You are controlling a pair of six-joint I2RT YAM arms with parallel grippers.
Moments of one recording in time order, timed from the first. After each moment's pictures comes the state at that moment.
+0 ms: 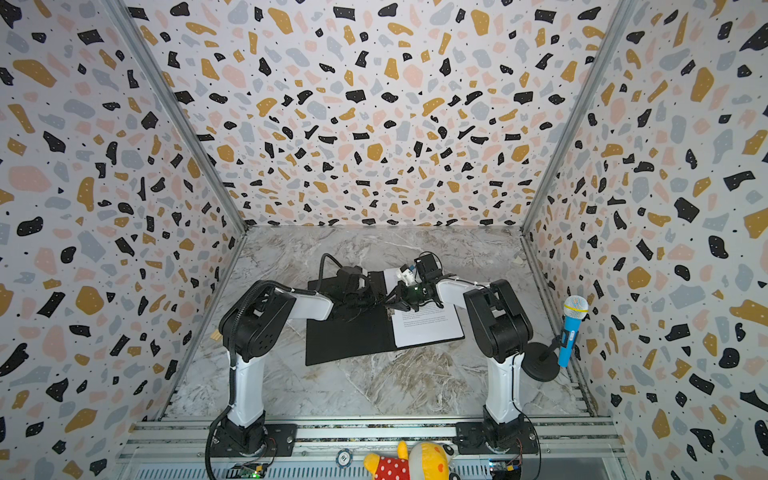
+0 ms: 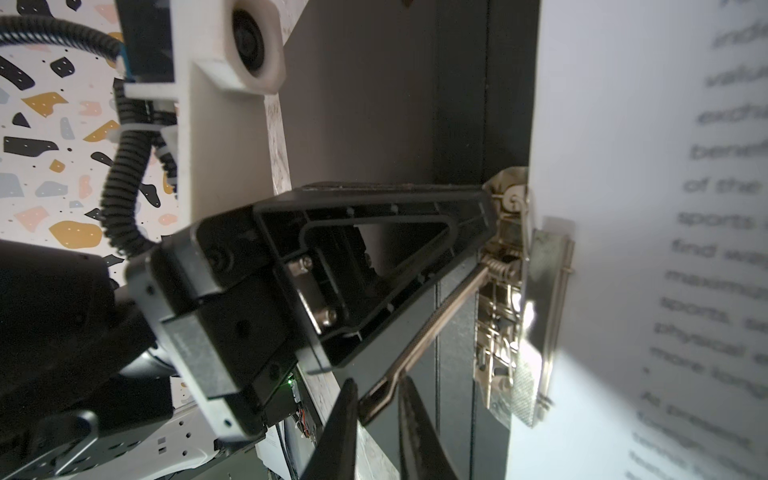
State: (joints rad) left arm -0.54 2.08 1.09 0.32 0.37 -0.96; right arm 0.43 1.98 1.20 -0.18 -0.87 0.64
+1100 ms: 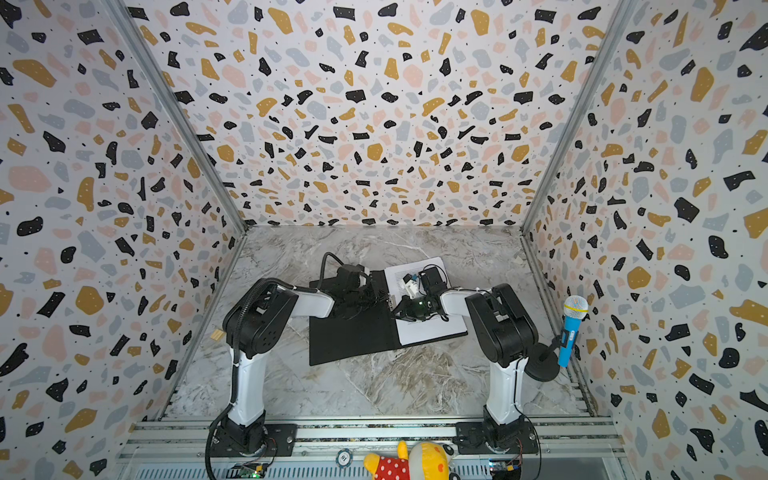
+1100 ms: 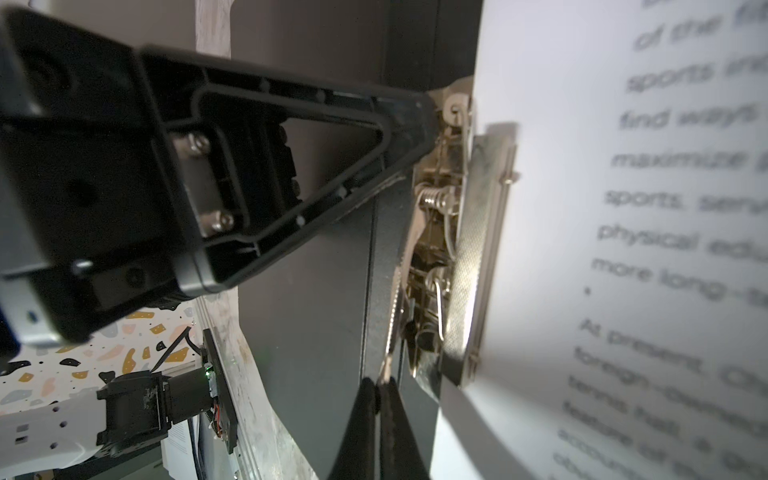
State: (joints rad) left arm -0.53 2.12 1.13 0.32 0.43 -0.95; right arm 0.43 1.93 1.01 -0.07 -0.76 0.43
